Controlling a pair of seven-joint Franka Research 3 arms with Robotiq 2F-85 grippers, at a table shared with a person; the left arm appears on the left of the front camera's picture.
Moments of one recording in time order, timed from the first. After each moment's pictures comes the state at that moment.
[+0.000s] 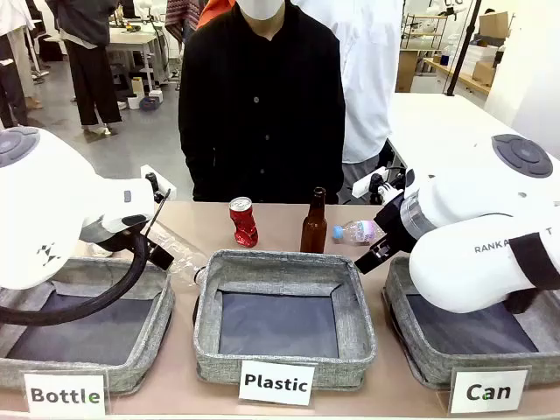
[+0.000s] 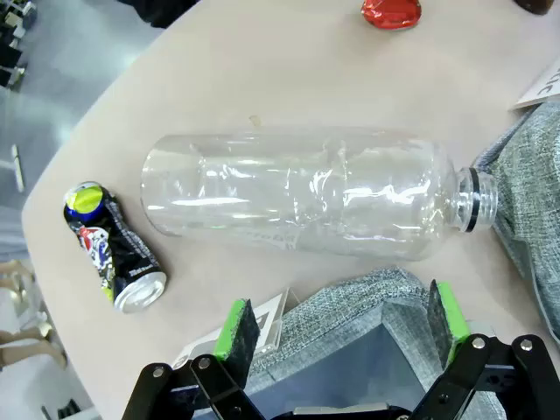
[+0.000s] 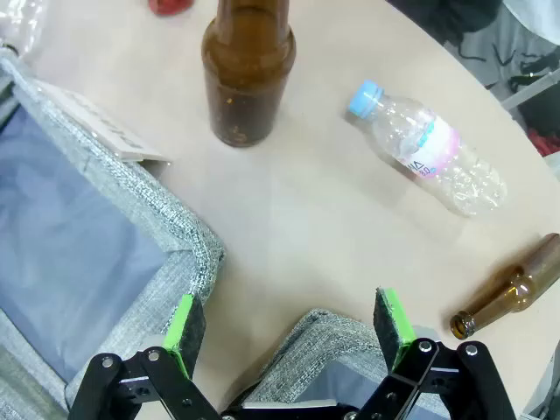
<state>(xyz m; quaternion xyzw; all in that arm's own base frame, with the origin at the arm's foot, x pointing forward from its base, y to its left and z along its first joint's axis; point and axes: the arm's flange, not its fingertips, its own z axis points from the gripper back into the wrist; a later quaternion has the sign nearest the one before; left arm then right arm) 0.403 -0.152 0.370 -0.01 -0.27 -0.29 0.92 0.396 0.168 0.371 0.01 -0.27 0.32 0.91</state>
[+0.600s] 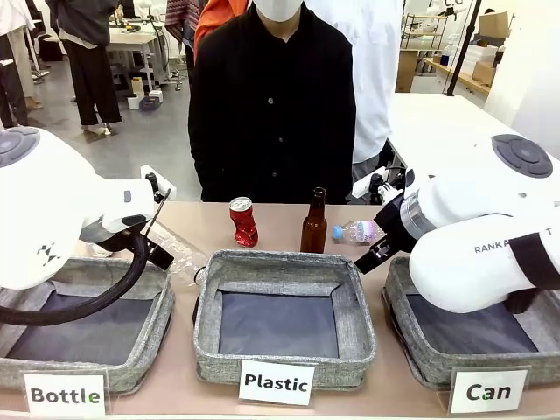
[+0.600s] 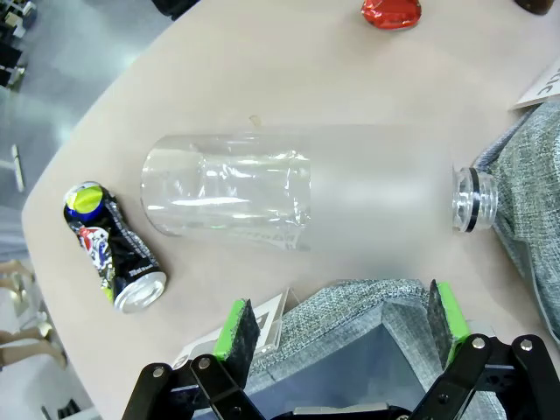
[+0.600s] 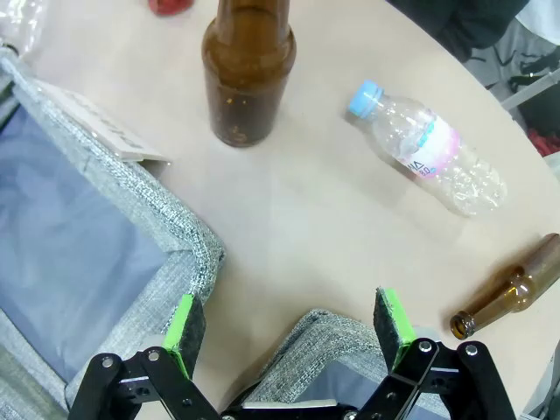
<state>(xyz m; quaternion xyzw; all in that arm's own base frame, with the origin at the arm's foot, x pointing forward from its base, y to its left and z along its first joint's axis) 0.403 -0.152 0.370 -0.01 -0.27 -0.29 0.92 0.396 0.168 0.371 0.01 -0.27 0.32 0.91</state>
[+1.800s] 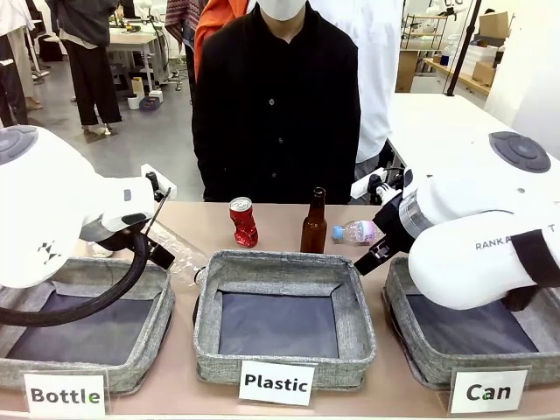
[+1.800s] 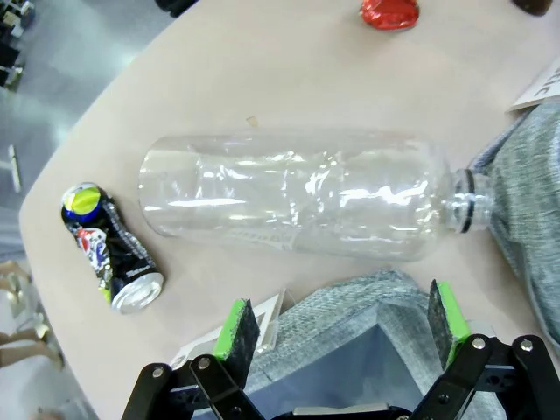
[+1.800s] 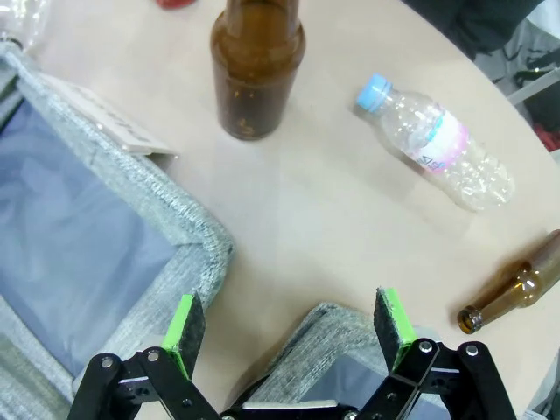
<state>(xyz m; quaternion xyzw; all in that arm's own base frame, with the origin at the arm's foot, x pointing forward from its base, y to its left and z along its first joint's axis) 0.402 -0.154 0.374 -0.02 -0.27 -0.29 0.92 0.393 0.171 0.374 0.02 -0.26 0.32 0.91</state>
